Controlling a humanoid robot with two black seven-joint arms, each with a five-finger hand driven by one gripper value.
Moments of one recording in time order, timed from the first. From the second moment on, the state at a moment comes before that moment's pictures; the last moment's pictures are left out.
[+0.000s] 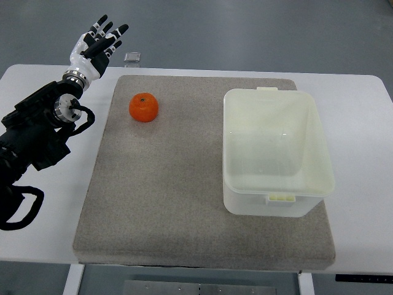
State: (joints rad) left arm -1.06 0.13 -0.54 -0.20 -0.10 -0.25 -0.30; right arm 0.00 0.00 -0.05 0.16 0.04 -0.06 0.15
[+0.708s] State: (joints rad) left arm -1.32 0.33 0.09 -0.37 0.22 -0.39 -0.26; right arm 0.00 0.00 -0.05 0.16 0.04 -0.06 0.15
